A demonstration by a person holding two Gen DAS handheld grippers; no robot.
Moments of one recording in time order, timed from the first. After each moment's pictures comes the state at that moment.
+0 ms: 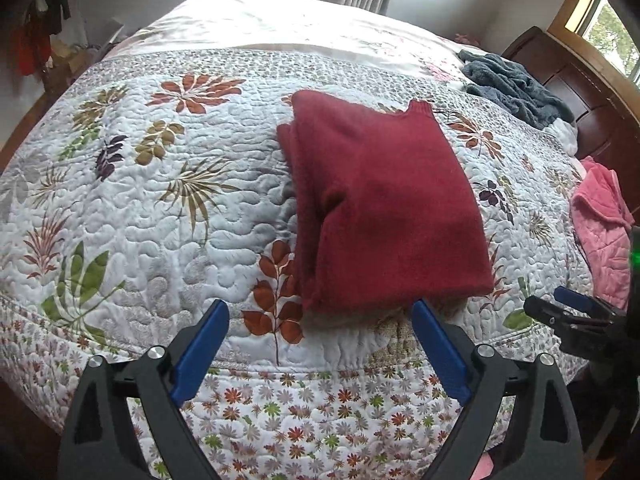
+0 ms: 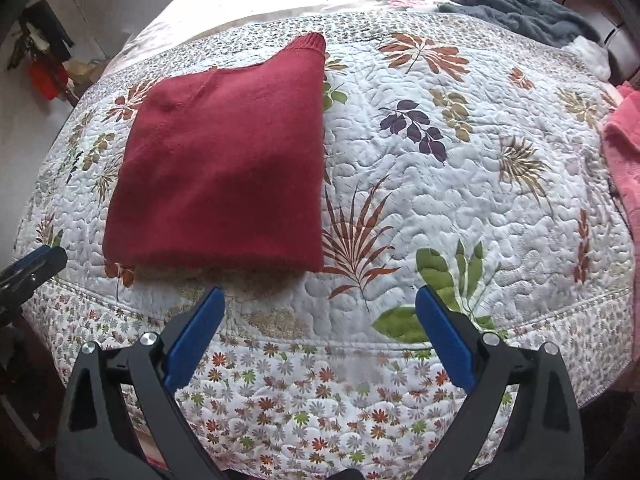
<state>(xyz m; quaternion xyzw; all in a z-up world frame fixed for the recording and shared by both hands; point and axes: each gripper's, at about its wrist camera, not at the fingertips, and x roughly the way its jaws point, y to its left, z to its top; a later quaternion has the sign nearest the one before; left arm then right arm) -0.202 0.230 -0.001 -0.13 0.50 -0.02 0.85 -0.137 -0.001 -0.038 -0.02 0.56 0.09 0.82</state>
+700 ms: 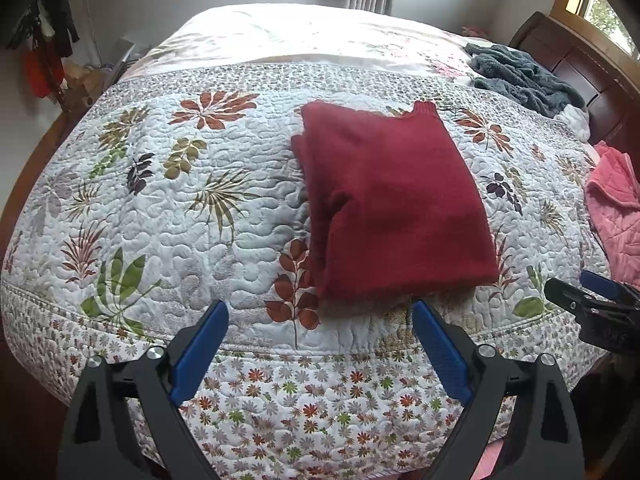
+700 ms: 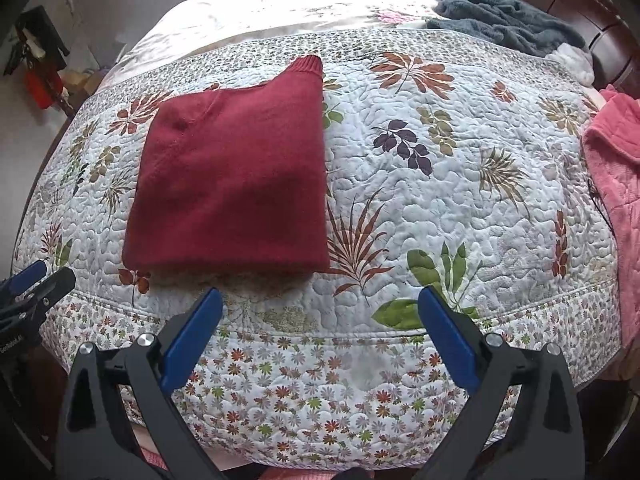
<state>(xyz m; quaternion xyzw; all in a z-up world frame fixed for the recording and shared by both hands) -0.217 0.217 0.025 -0.08 0.51 0.02 0.86 -0.151 0.002 -0.005 -0.02 0.55 0.07 0.83</state>
